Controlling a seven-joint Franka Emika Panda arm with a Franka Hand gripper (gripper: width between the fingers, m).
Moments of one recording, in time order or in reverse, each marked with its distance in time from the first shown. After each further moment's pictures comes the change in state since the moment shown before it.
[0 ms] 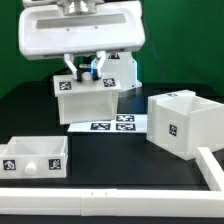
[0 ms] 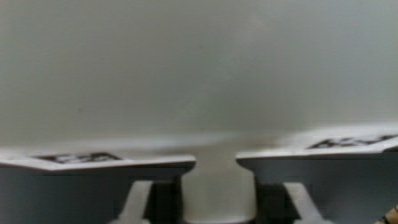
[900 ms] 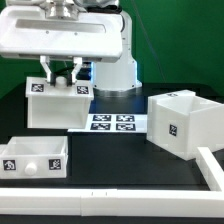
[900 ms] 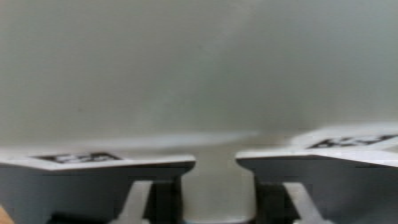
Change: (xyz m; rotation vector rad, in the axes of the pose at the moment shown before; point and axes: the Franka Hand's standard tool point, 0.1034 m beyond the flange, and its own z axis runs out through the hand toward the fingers) arm -0.017 0.050 0.000 -0.120 0.052 -0.091
